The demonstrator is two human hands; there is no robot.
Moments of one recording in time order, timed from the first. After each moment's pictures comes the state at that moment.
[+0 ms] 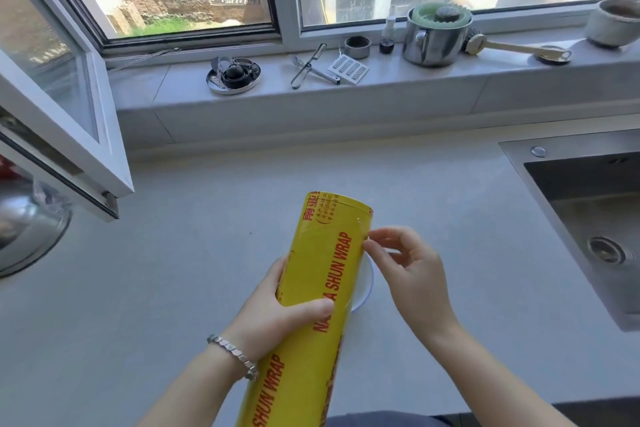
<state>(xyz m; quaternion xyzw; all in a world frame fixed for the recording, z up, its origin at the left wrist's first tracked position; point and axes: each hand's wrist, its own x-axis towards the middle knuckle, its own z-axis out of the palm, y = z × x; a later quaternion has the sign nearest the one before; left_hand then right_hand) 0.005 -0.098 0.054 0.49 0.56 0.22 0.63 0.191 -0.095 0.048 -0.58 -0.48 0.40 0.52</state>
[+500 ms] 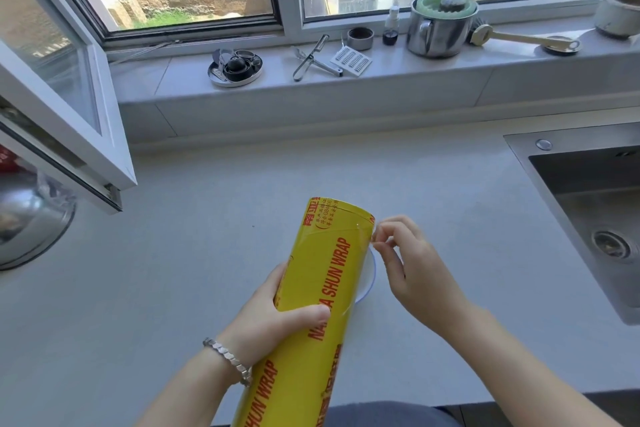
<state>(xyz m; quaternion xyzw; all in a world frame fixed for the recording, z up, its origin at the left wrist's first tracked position) -0.002 -0.109 0.053 0.47 0.56 0.19 0.66 0.208 -0.091 0.035 -0.54 -0.71 0.25 0.39</state>
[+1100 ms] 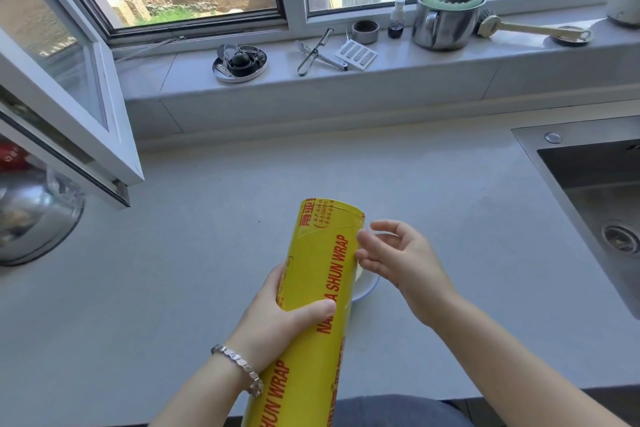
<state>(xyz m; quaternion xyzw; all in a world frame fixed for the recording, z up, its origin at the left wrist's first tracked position) 0.000 -0.120 0.053 0.44 0.62 0.19 0.62 0.184 -0.089 0.049 -0.52 -0.30 0.65 0.47</state>
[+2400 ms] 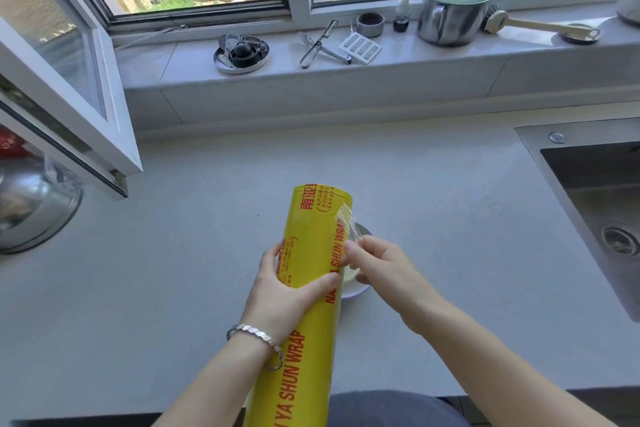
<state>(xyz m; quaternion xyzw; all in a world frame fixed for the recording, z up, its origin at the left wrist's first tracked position) 0.017 -0.109 0.048 0.42 0.71 0.23 0.51 0.170 -0.094 0.044 -0.56 -0.46 0.60 0.34</state>
